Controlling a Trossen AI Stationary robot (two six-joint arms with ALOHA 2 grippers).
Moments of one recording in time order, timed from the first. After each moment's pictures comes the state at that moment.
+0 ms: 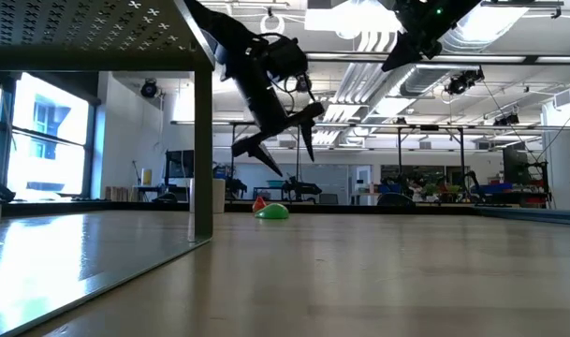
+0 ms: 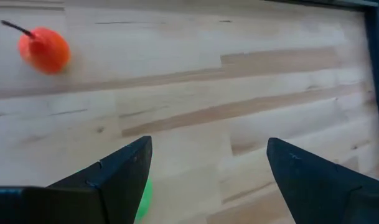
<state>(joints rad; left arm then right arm) 0.39 1.95 1.52 -0.44 -0.15 -1.06 -0.76 1.13 1.18 -0.57 -0.06 -0.22</state>
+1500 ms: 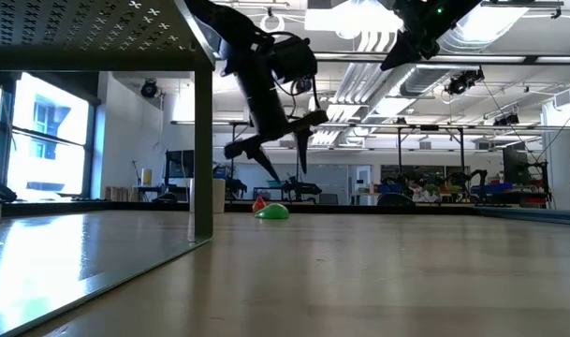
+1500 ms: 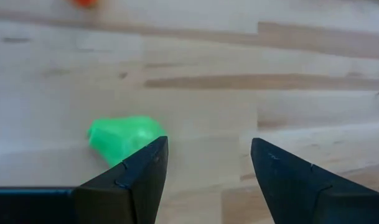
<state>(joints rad) 0.30 1.97 1.52 -0.54 -0.24 -1.24 -0.76 1.13 1.18 -0.57 -0.11 -0.23</state>
